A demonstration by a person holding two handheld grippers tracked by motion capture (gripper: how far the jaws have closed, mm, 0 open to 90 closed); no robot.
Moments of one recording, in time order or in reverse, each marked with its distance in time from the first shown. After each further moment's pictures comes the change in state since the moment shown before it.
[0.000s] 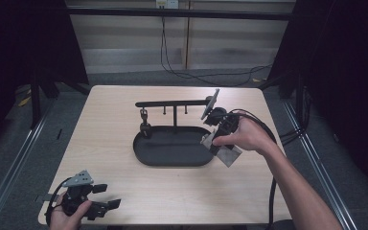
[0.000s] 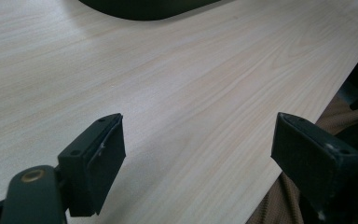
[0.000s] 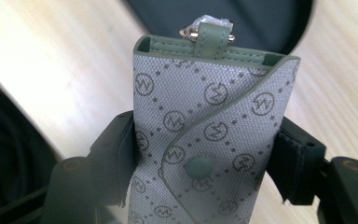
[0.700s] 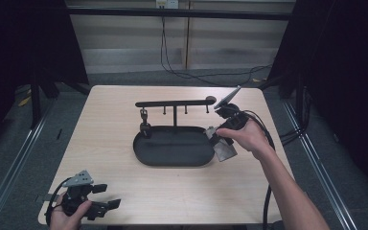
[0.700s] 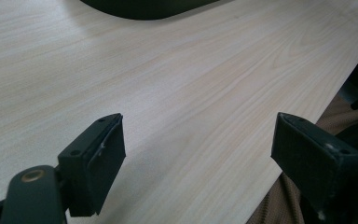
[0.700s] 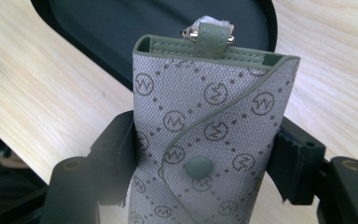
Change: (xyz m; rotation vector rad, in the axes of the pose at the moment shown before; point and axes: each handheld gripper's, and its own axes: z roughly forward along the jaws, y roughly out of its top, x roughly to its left) left arm 0.000 0.000 0.000 0.002 0.003 0.001; right arm -0.037 -0.016 0.018 -0.188 0.125 0.320
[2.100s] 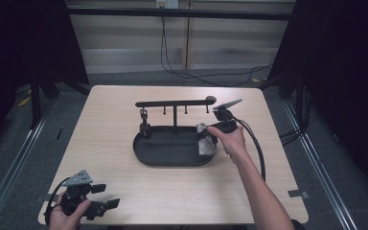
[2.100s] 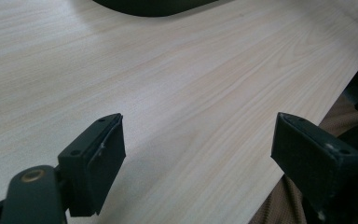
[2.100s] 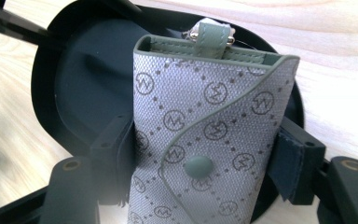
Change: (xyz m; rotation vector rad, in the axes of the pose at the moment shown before) left arm 0.003 -0.001 -0.001 0.008 0.008 -0.011; right arm -0.034 0.011 0.074 -0.238 0.169 0.259
